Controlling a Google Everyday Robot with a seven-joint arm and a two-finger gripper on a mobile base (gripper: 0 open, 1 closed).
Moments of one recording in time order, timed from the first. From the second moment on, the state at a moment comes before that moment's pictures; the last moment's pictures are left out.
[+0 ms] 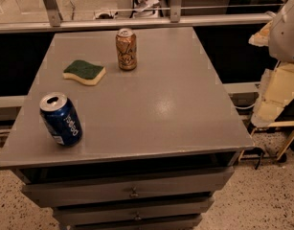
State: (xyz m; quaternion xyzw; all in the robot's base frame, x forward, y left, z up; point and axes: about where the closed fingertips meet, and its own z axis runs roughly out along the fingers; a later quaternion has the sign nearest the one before) arm 0.438 -0.215 0.982 -0.60 0.78 -0.04 0.17
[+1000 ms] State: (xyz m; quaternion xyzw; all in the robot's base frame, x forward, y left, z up) arm 0.521 -0.146 0.985 -0.65 0.73 -0.02 0.22
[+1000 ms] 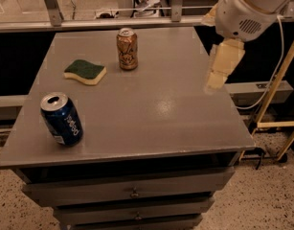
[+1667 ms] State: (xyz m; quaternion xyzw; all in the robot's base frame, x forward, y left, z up) arm 0.617 -0.001 1.019 -0.68 0.66 0.04 0.32
